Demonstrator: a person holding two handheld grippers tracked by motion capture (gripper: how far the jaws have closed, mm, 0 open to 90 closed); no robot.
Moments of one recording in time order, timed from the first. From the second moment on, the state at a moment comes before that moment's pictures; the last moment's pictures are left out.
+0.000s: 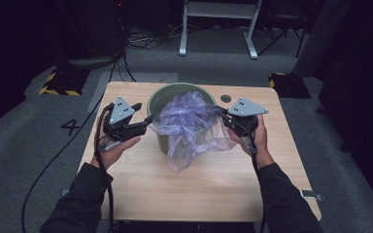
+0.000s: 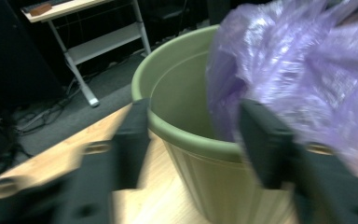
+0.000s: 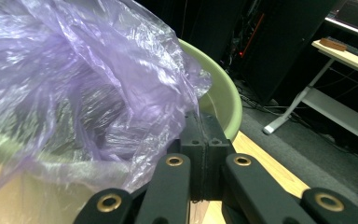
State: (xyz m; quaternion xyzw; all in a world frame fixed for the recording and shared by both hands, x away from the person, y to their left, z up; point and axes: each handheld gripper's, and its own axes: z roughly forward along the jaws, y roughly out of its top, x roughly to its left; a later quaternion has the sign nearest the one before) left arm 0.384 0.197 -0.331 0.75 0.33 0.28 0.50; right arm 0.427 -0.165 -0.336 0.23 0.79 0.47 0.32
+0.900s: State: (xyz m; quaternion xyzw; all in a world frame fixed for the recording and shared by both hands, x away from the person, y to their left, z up) left arm 0.338 0.196 -0.345 0.76 0.29 0.25 0.53; right arm 0.434 -0.172 -0.340 0.27 0.78 0.46 0.32
